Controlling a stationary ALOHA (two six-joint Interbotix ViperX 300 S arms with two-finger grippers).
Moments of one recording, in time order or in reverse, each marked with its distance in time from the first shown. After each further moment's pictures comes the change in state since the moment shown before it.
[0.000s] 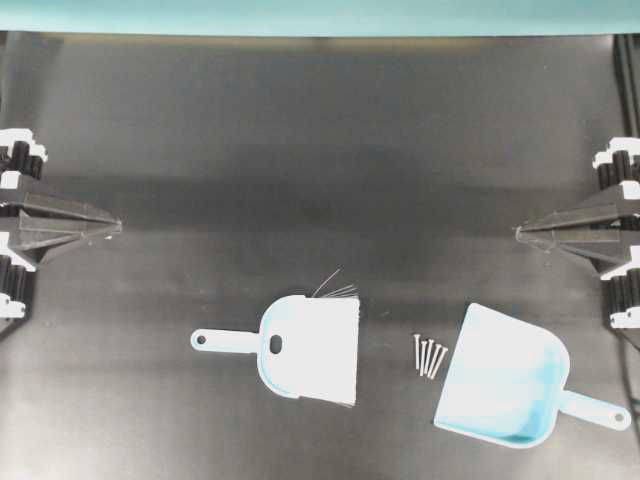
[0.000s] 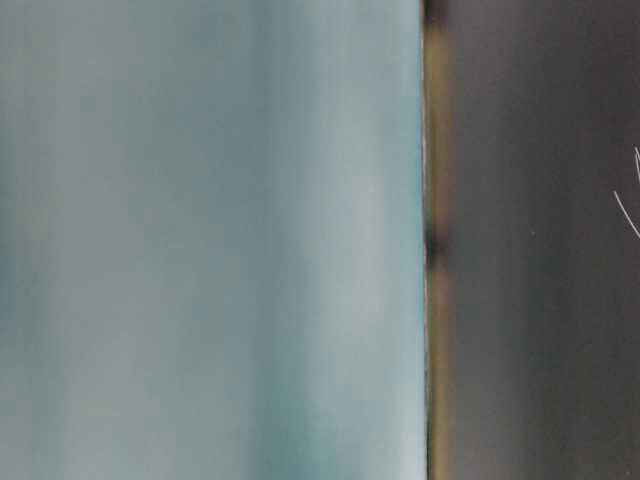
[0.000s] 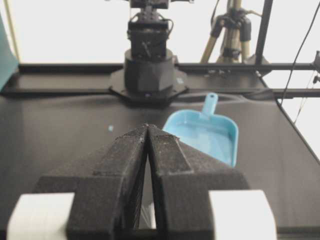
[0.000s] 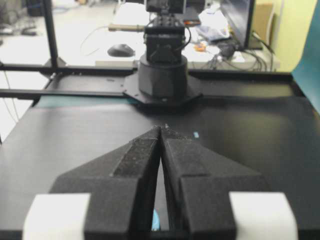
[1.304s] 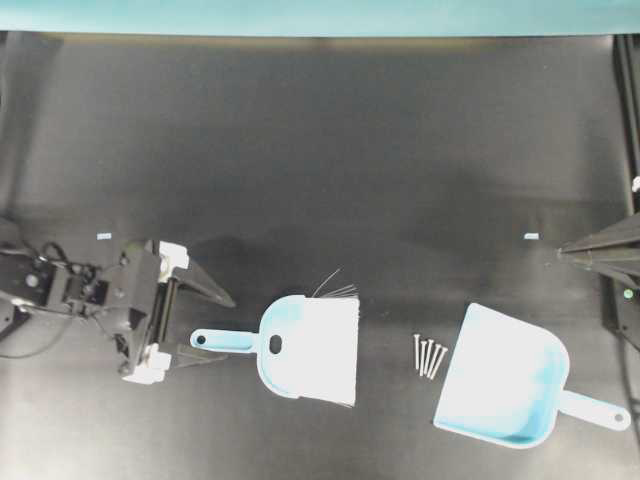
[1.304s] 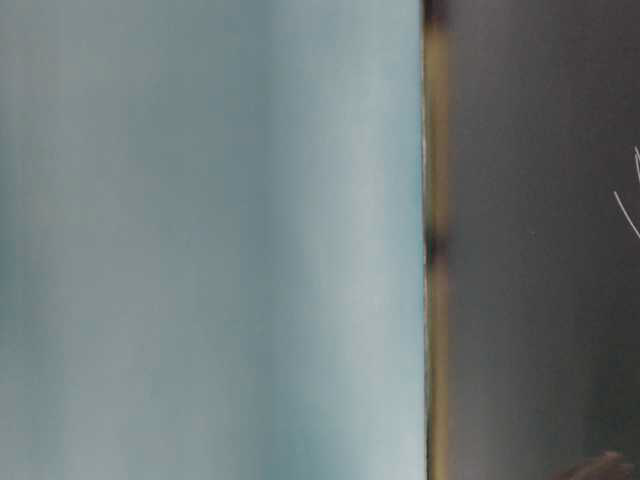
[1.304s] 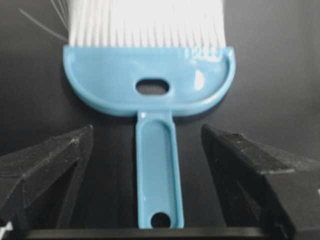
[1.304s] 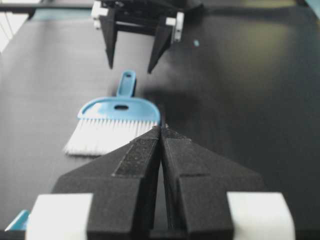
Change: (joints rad) left arm -0.123 1.046 -0.034 0.040 -0.474 -0.120; right arm 0.002 -0.380 0.190 0.006 0.385 0.011
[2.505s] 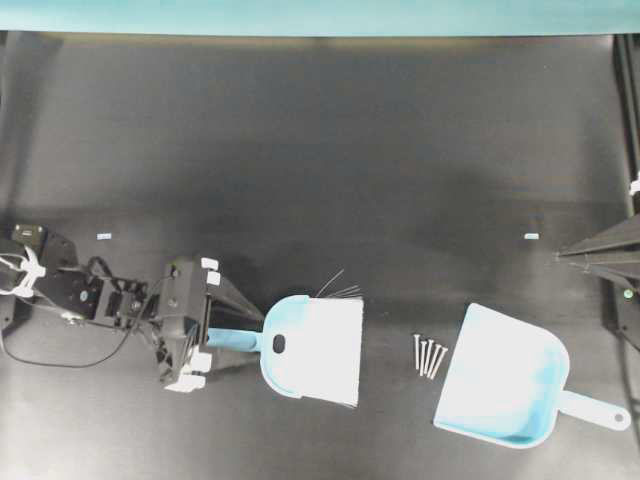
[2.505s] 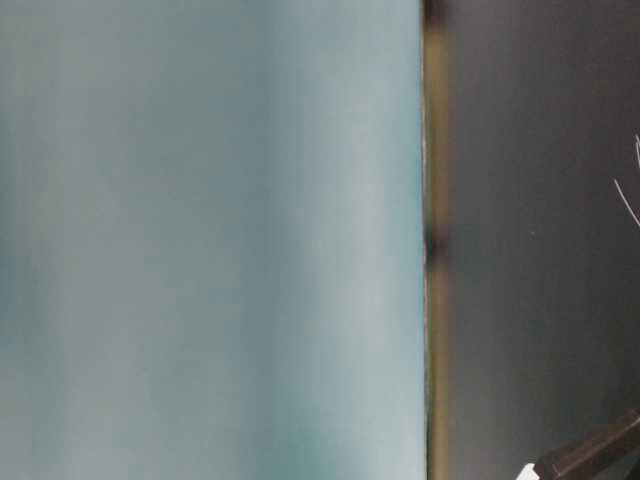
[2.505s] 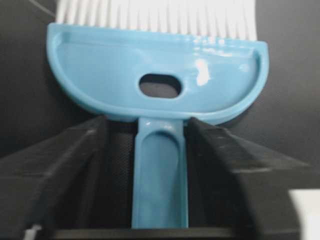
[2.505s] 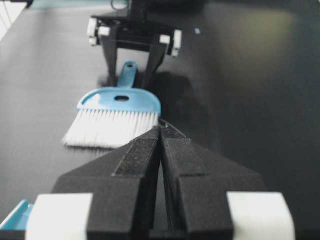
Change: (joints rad) left arm -0.015 0.167 -0.132 -0.003 0.169 -0.074; right arm -0.002 -0.003 0.011 0.002 0.012 0.000
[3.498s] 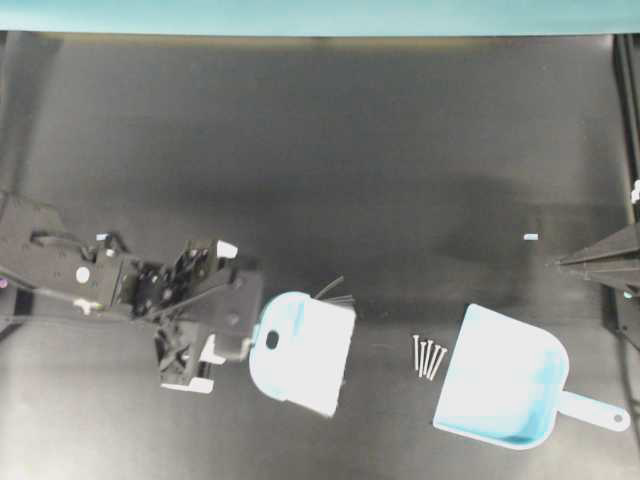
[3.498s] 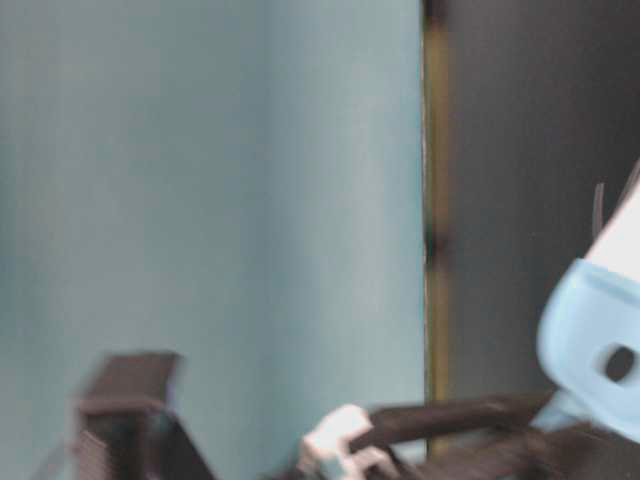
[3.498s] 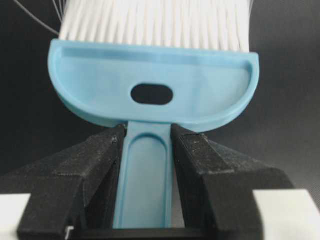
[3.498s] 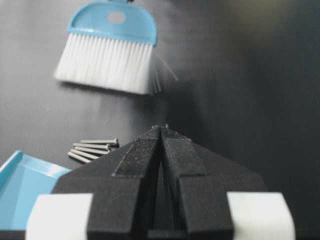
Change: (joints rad) left arm 0.011 -0.324 -0.348 0.005 0.928 0.166; right arm 0.000 -0.063 0.038 0.000 0.135 -0.011
